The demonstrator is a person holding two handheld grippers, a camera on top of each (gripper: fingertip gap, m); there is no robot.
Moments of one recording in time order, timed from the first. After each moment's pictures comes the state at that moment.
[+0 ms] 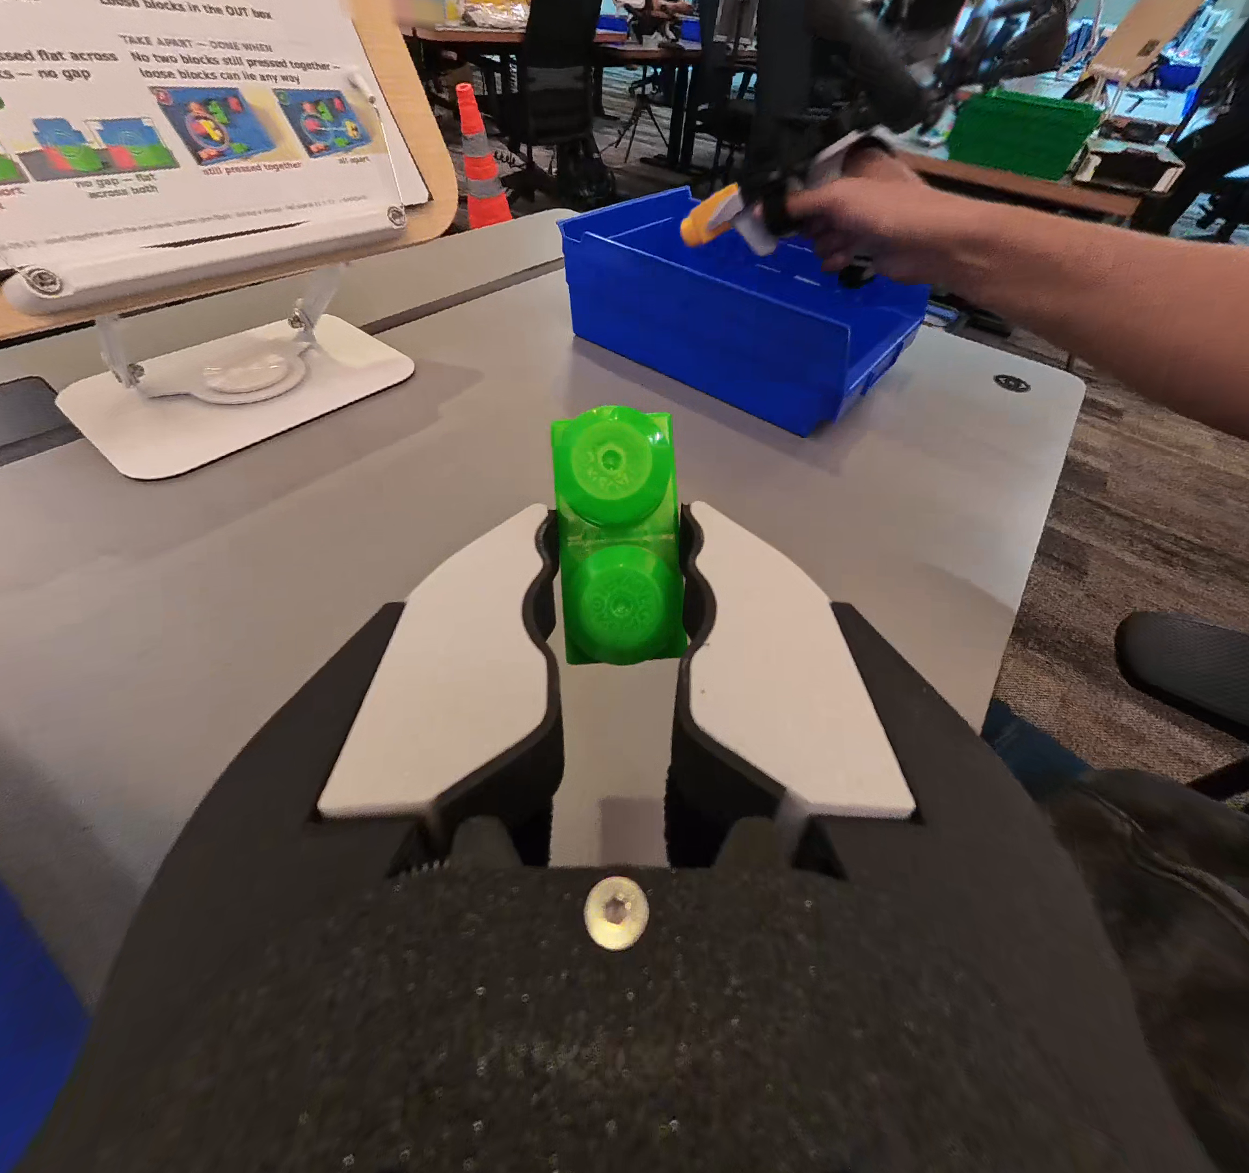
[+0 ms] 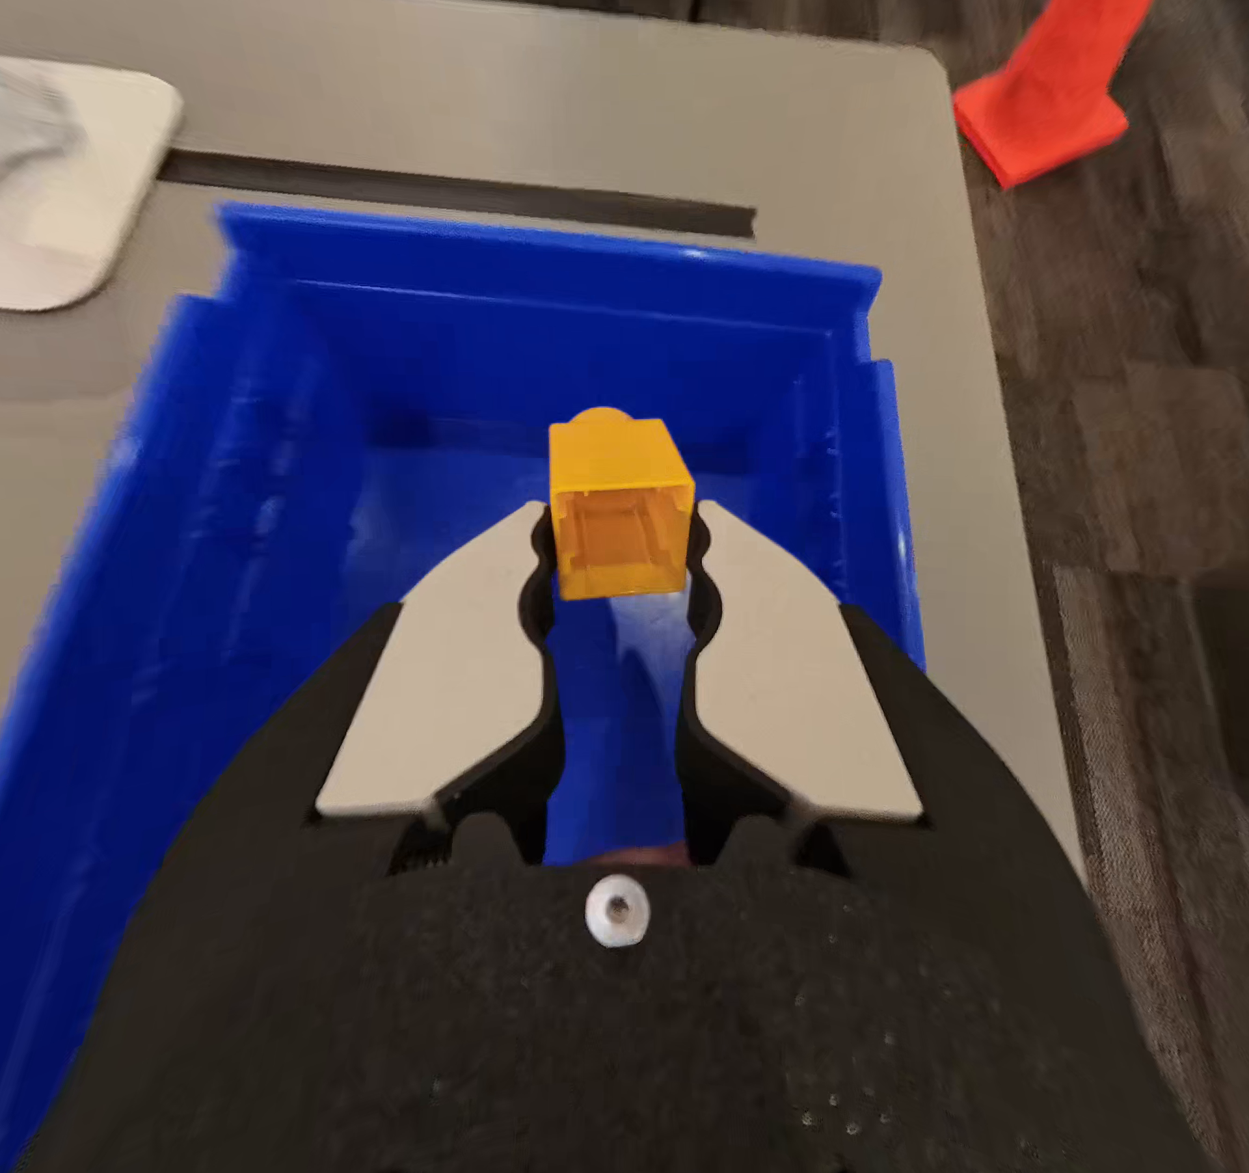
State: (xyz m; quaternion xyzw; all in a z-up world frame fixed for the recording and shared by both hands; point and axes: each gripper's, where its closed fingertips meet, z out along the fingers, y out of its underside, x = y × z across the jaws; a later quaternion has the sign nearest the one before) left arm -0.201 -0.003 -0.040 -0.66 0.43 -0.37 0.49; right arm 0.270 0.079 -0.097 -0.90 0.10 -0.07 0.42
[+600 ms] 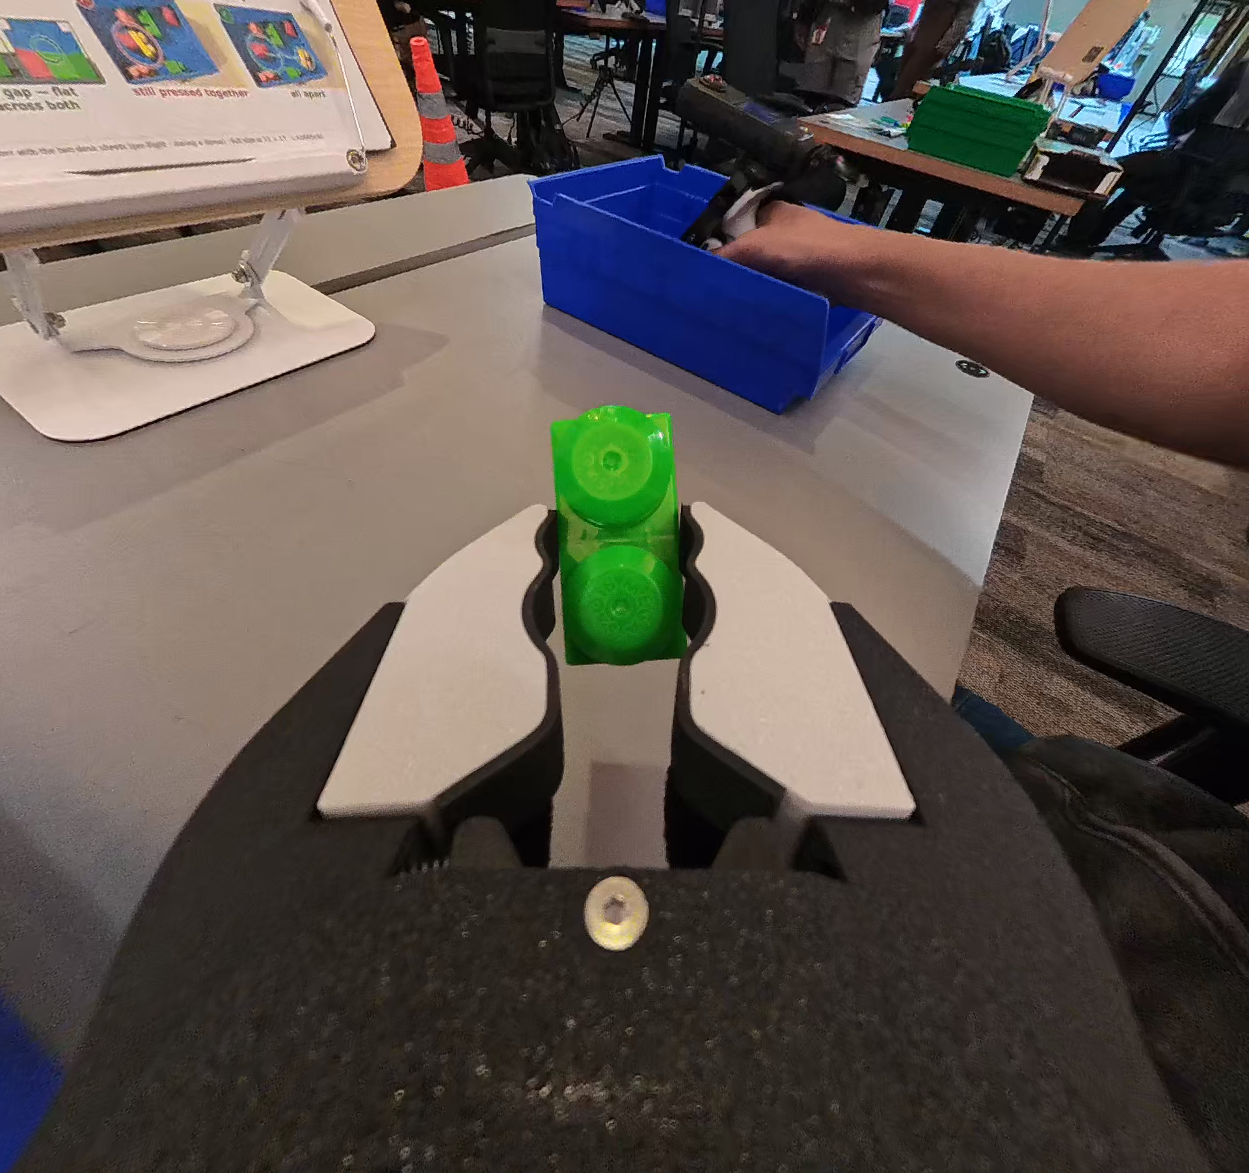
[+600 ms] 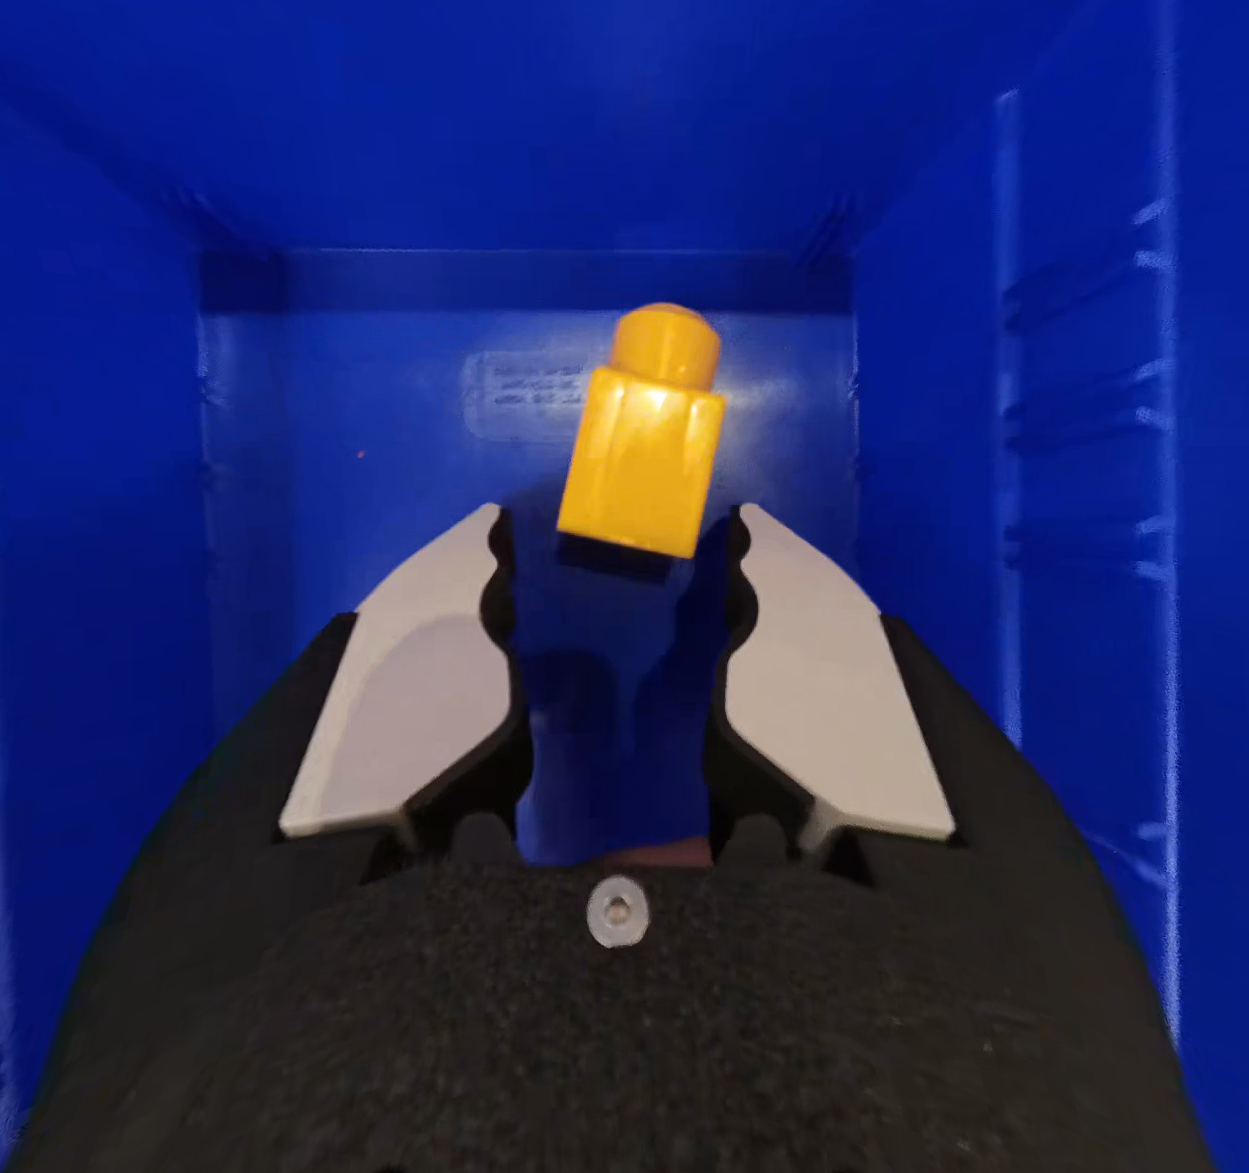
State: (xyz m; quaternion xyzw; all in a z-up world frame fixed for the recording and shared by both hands) left arm -0.204 -0.005 -0.055 -0.66 0.43 -0.40 0.46; right arm 0.264 0.082 -0.187 -0.95 0.15 -0.06 0.27
